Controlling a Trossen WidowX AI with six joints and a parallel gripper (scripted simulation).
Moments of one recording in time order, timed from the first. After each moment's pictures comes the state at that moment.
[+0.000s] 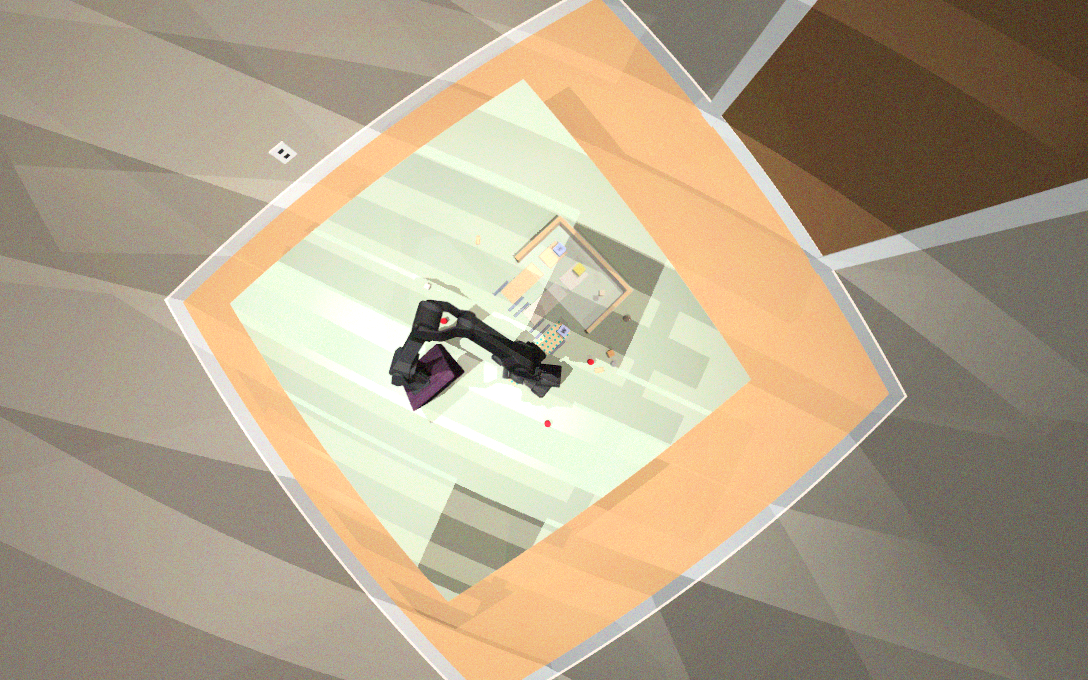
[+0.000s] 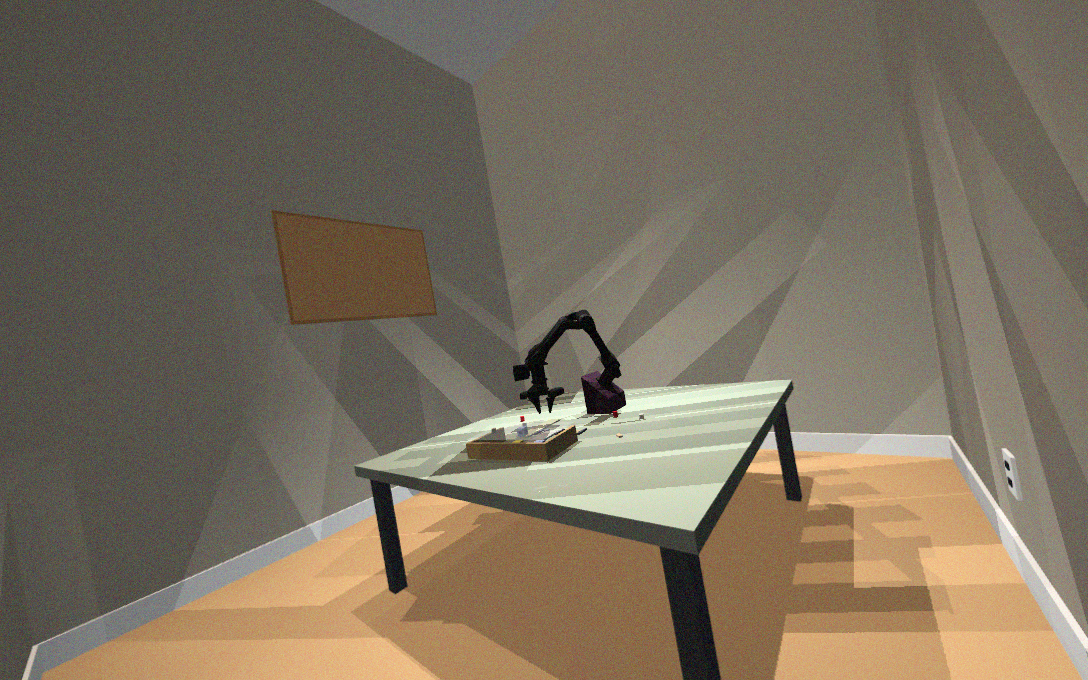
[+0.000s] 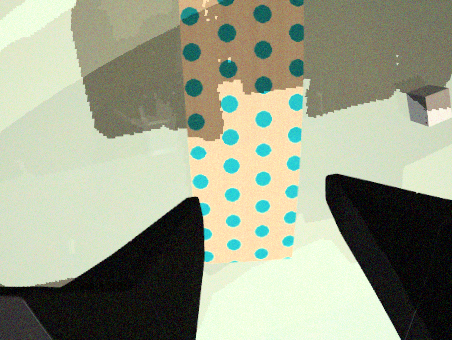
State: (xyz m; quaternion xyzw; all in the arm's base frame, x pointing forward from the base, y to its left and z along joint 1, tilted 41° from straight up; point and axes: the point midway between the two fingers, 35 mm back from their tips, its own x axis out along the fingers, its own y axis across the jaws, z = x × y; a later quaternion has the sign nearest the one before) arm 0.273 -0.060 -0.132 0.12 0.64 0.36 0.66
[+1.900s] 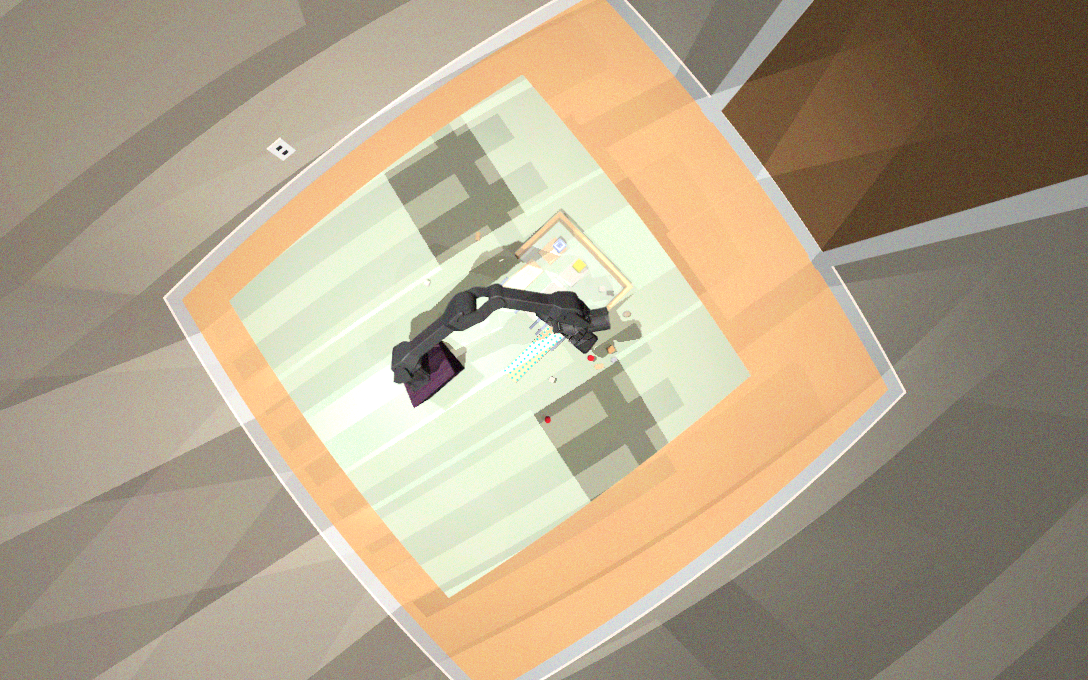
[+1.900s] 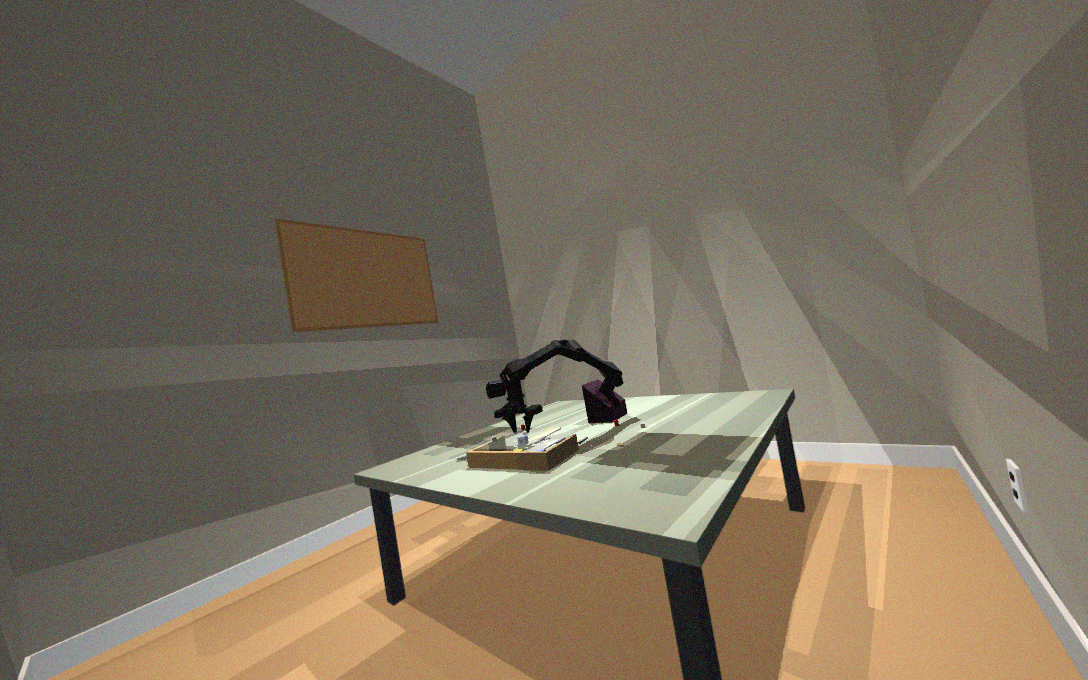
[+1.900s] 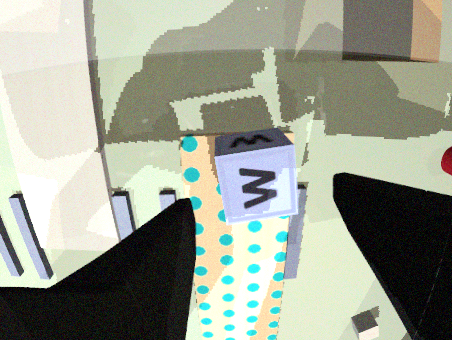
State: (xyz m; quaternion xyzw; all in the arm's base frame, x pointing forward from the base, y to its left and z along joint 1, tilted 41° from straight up) arm 0.439 -0.025 -0.122 0.12 0.64 0.37 0.66
